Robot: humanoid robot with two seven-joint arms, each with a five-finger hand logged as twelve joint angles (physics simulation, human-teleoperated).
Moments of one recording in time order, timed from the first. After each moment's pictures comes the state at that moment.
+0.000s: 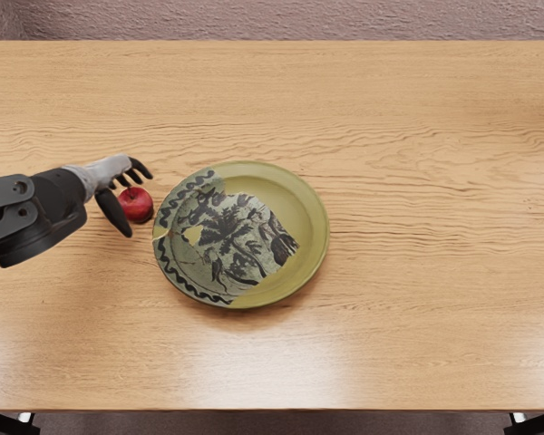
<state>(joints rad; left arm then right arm) -1.14 0.68 -0.03 -1.48 0.97 0.17 0.61 -0.13 0.00 0.07 0.19 -0.04 0.12 -0.05</state>
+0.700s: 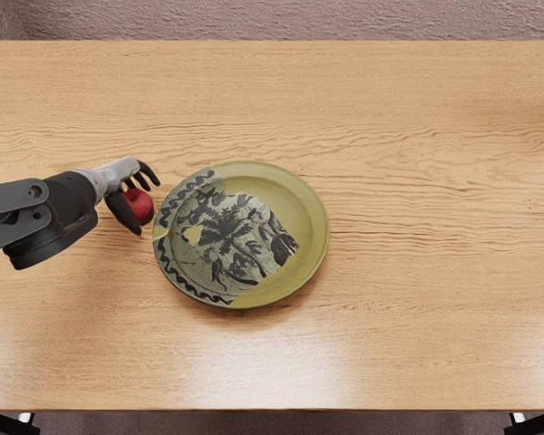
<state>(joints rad) -1.13 0.64 -0.02 -1.45 0.97 0.19 0.61 -0.13 0.00 0.07 0.19 -0.04 0.12 -0.05</state>
